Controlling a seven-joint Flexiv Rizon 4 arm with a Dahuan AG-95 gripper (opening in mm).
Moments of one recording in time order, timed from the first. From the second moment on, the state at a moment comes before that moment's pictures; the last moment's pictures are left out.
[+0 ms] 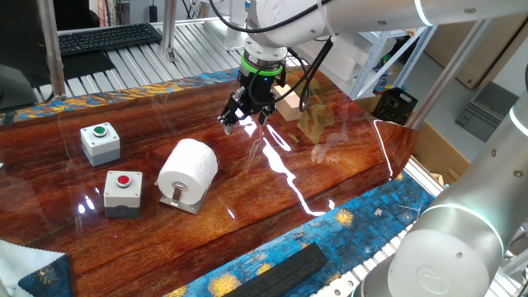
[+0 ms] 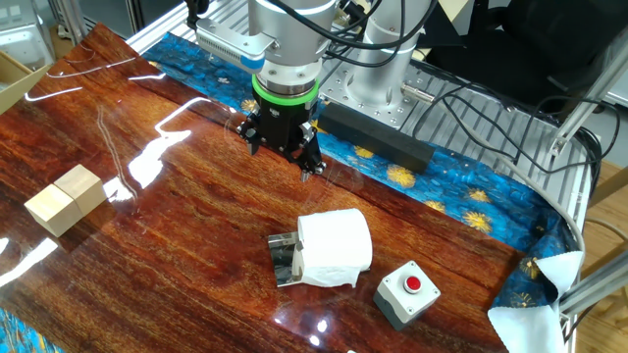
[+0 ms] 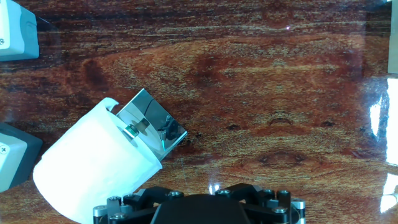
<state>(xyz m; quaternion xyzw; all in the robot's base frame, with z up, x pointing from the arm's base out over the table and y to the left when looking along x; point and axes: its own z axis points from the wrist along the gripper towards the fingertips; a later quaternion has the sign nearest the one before) 0.500 0.000 0.170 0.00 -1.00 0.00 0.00</state>
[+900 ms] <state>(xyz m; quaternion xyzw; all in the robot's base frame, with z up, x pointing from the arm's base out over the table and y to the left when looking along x) 0.500 0.000 0.169 -0.12 -0.99 -0.02 0.01</state>
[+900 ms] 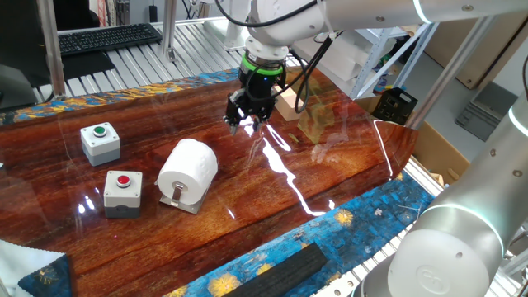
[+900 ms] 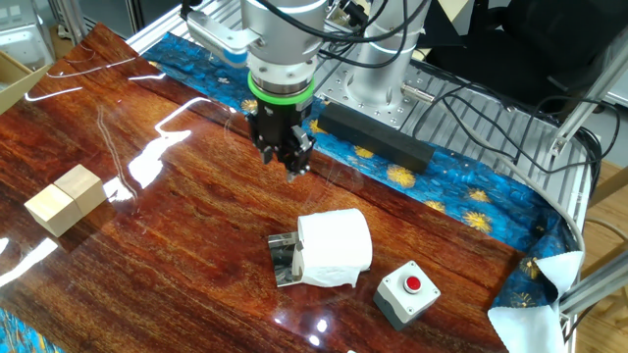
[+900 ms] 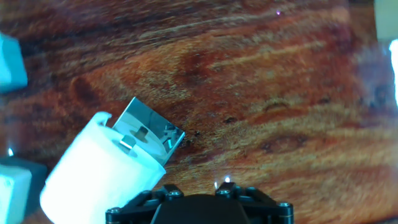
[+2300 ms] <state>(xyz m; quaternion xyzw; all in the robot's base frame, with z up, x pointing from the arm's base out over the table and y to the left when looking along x) 0.497 0.033 0.164 -0.28 -0.96 -0.05 0.02</state>
